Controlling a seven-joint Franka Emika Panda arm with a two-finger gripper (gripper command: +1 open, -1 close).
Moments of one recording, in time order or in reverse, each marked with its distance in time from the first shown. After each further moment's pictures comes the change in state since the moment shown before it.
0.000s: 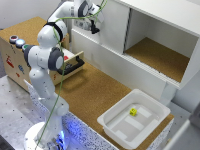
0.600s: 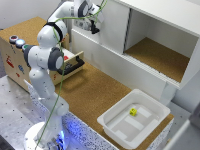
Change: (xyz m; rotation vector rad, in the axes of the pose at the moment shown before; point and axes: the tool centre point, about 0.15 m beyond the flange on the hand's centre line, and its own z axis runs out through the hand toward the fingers) arm -0.009 0.012 -0.013 -0.017 -0.020 -0.003
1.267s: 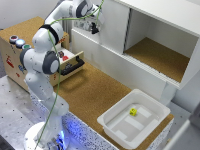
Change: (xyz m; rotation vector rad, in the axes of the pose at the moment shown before) arm -0.067 0.078 -0.020 -0.012 -0.110 -0.072
